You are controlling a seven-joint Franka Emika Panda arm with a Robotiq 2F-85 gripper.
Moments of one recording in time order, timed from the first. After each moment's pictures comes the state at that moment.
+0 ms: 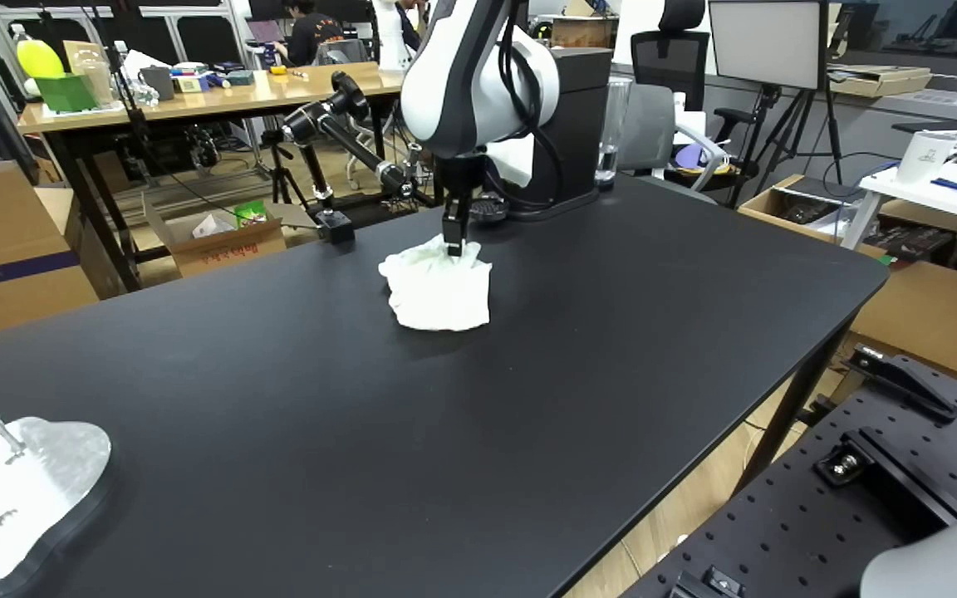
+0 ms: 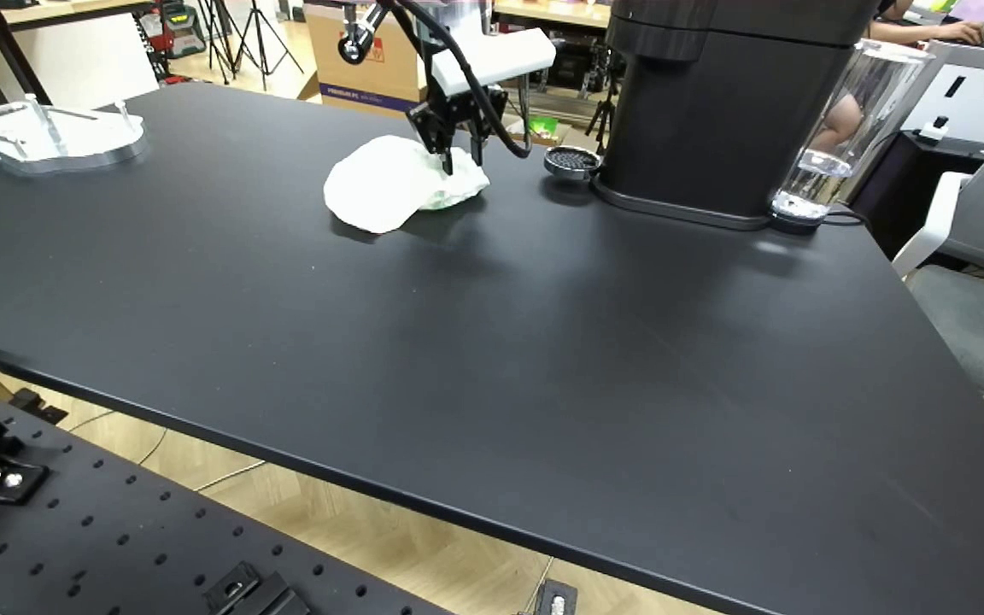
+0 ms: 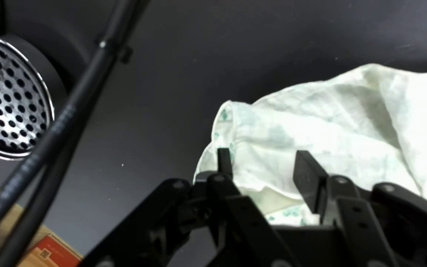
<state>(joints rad) -0.03 0.65 0.04 -1.92 -0.14 2.77 -0.78</state>
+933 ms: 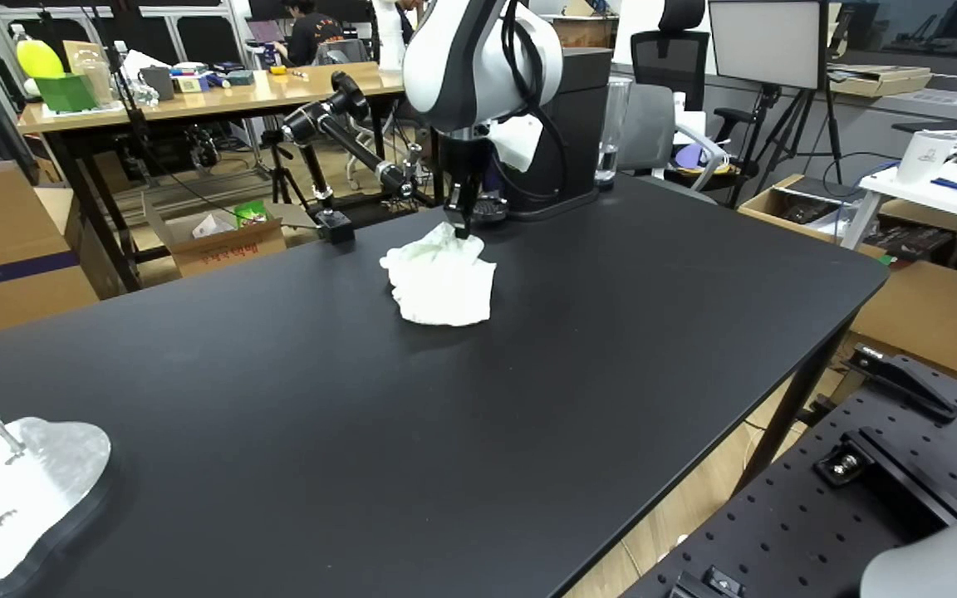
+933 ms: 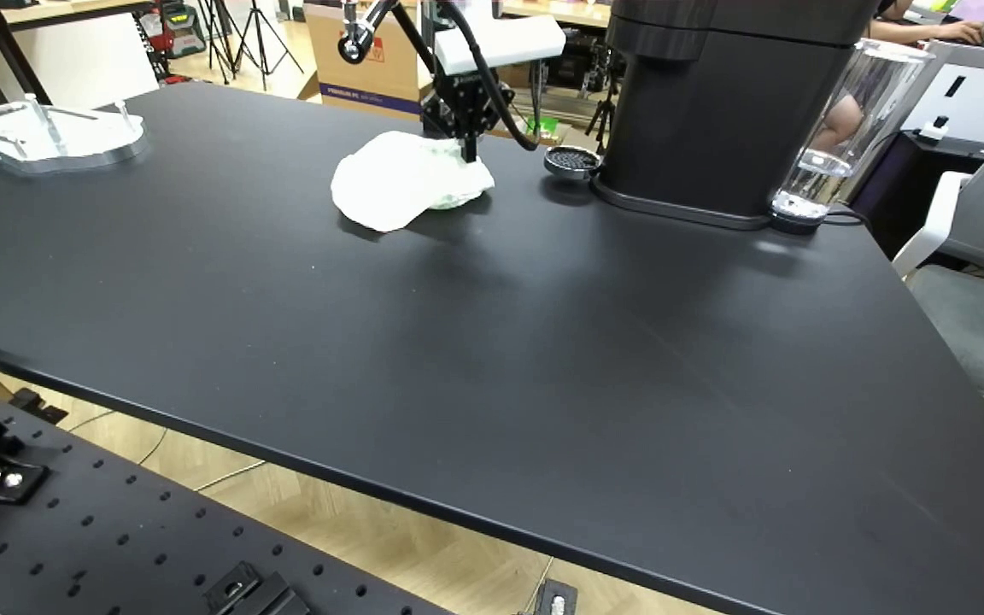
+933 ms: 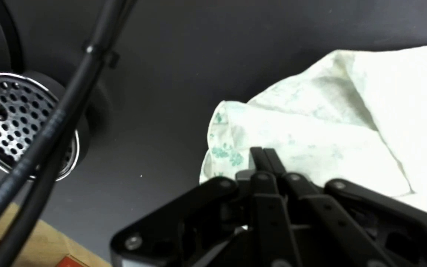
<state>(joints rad) -0.08 0.62 0.07 -1.90 -0.13 2.68 -0.70</state>
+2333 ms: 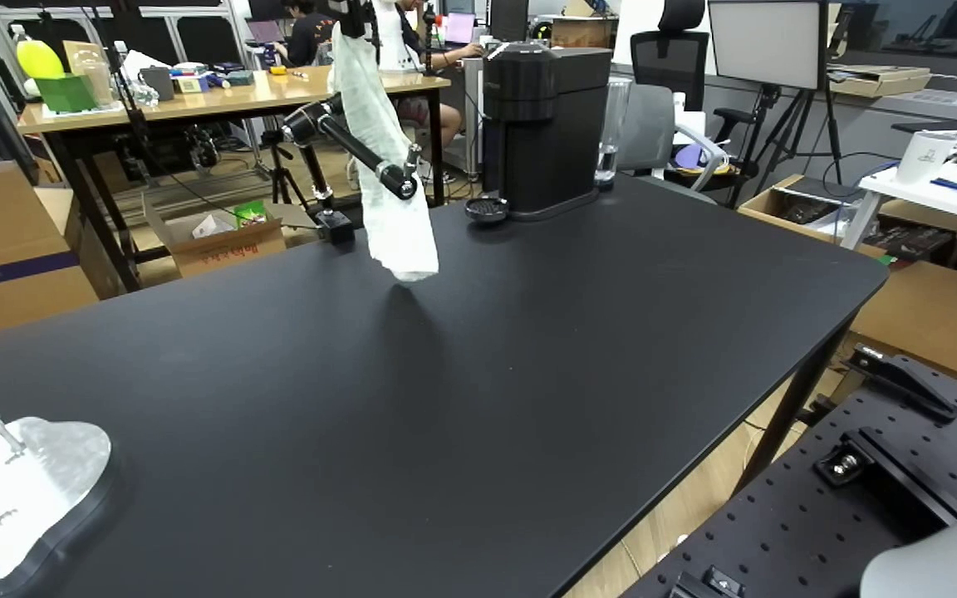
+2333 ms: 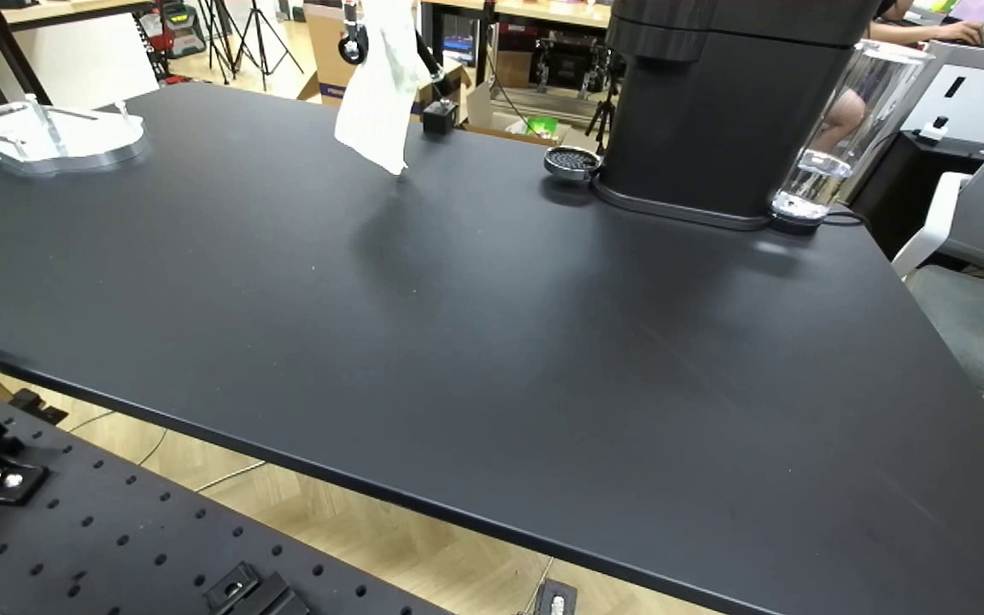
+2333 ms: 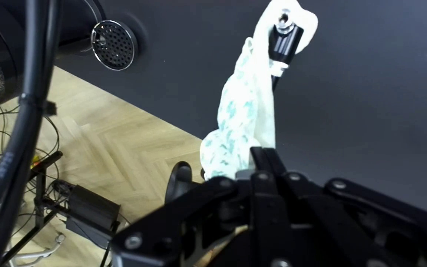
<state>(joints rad) 0.17 0.11 0.11 -1.87 -0.28 2.22 -0.08</state>
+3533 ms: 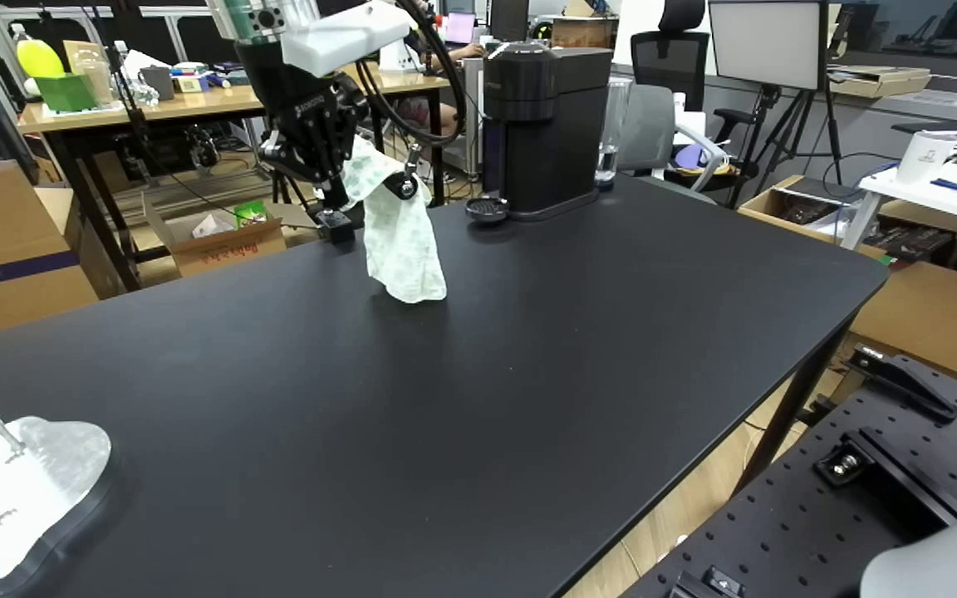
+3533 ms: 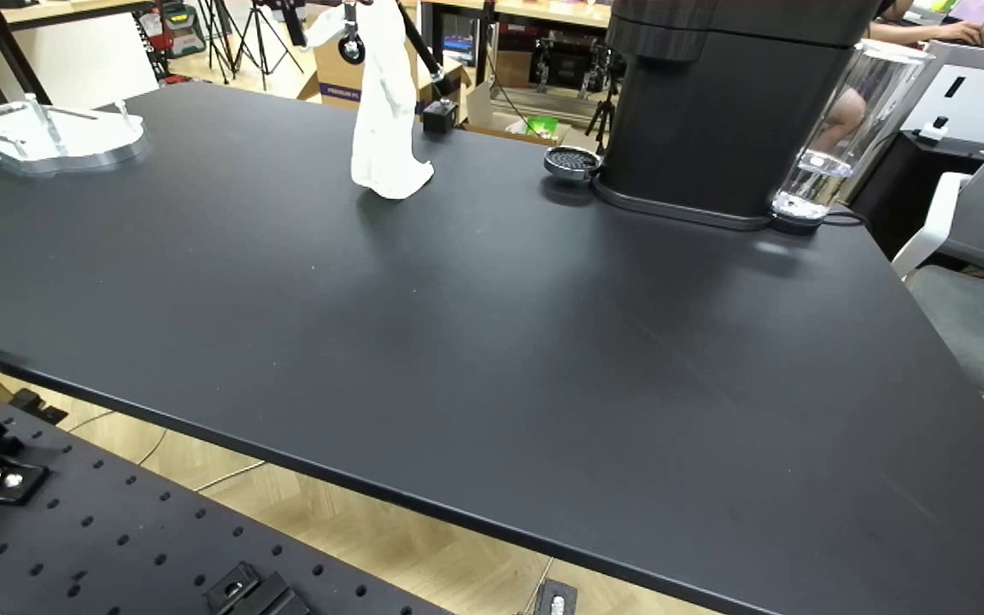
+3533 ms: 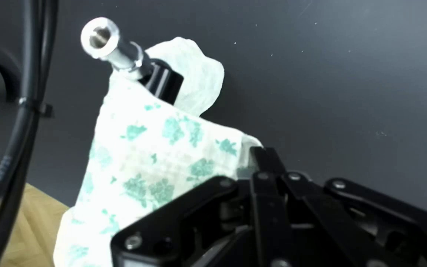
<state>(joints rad) 0.23 0.39 0.15 -1.85 -0.28 2.22 -0.03</state>
